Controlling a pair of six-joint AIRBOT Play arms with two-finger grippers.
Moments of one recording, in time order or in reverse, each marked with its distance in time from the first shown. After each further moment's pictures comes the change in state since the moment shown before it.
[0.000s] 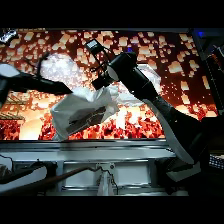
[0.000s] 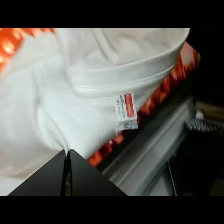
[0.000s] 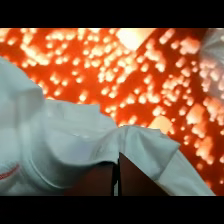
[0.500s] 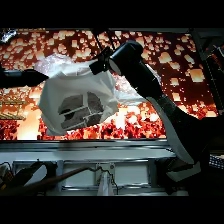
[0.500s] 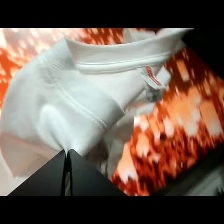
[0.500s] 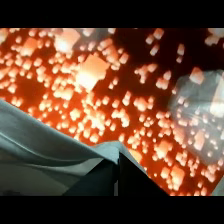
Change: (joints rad) left arm 0.137 0.261 0.000 0.019 0.135 -0.035; right arm 0.000 0.000 0.141 -0.118 -0.111 0.090
